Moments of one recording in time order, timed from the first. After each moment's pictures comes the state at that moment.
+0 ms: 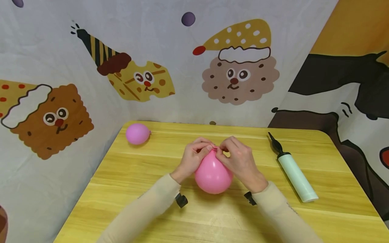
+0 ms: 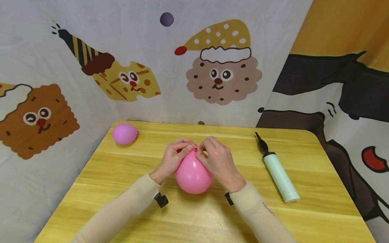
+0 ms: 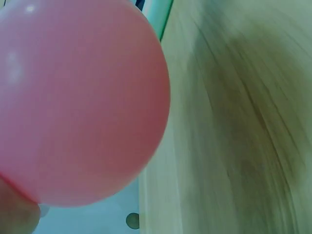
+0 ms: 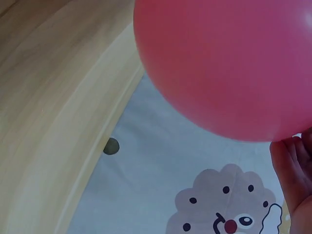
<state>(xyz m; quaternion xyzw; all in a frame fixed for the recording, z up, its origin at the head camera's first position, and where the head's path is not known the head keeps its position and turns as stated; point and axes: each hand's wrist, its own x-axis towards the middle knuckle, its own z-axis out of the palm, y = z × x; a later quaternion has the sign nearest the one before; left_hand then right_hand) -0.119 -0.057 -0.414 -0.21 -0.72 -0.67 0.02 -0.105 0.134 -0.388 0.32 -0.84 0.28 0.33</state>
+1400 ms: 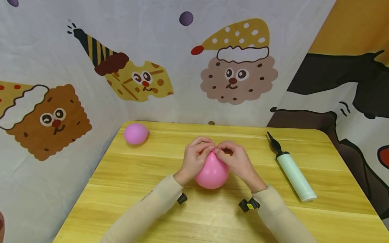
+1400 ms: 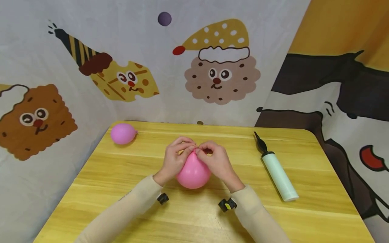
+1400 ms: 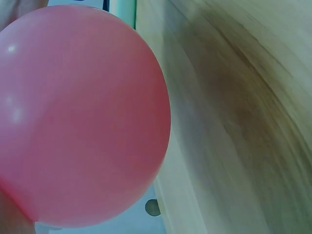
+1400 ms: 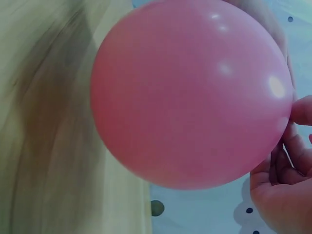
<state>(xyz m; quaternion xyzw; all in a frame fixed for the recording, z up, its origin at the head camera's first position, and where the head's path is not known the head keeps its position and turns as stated) -0.119 -0.044 -0.420 -0.26 -0.75 -0.58 0.19 -0.106 0.137 -0.398 0.13 -0.82 0.56 0.01</state>
